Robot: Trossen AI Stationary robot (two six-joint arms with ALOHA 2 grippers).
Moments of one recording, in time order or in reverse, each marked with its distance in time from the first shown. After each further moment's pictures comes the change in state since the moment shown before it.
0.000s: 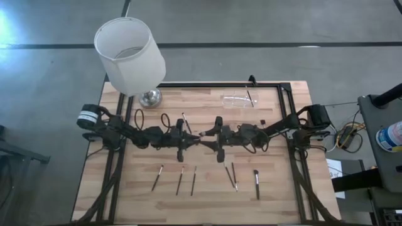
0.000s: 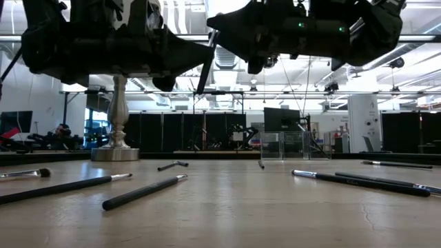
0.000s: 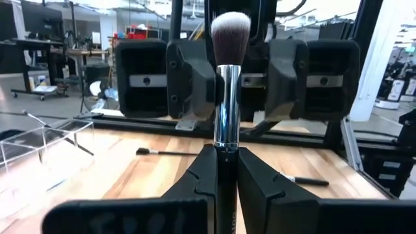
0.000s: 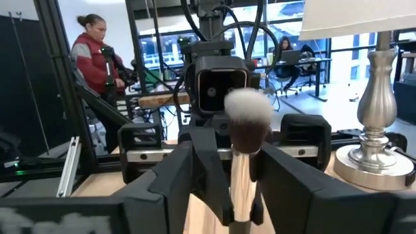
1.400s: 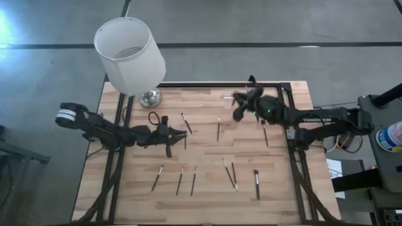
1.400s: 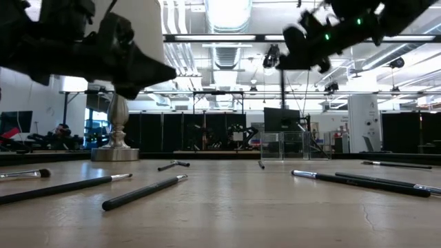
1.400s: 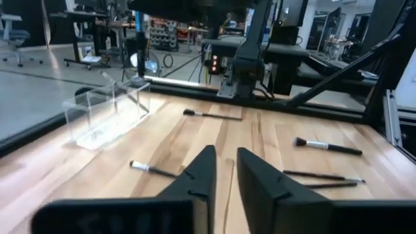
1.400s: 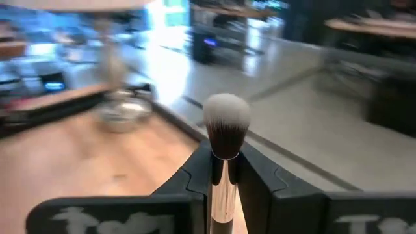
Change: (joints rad) left arm -0.003 -0.305 -0.219 -0.213 -0.145 -0.039; right arm -0.379 -0.641 -0.137 -0.815 0.393 -0.010
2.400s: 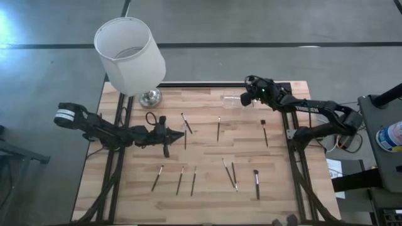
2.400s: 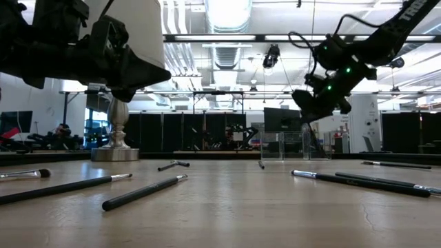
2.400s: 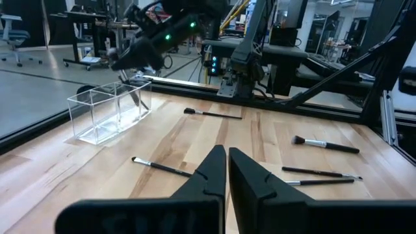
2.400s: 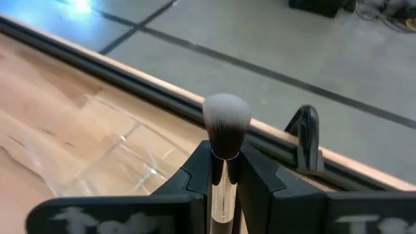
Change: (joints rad) left arm 0.000 -0.013 -0.038 0.033 0.001 -0.004; right arm -0.458 0.203 -0.026 -0.151 -0.196 0.073
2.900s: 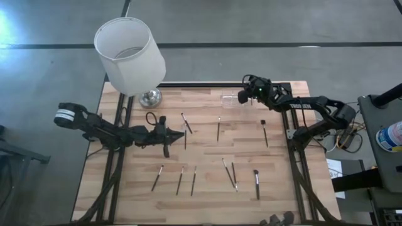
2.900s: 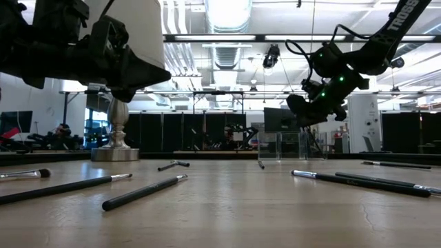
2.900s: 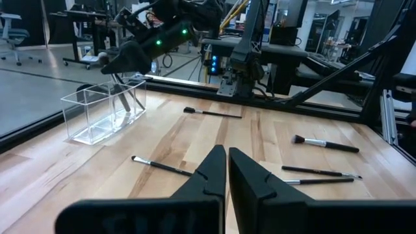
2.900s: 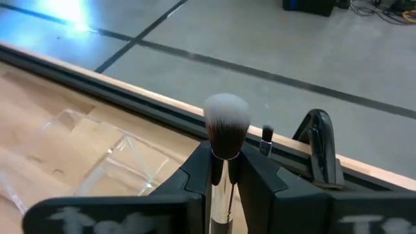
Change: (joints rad) left arm 0.000 0.000 0.000 -0.003 0.001 -0.002; right arm -0.017 0.107 0.000 0.154 0.009 0.063
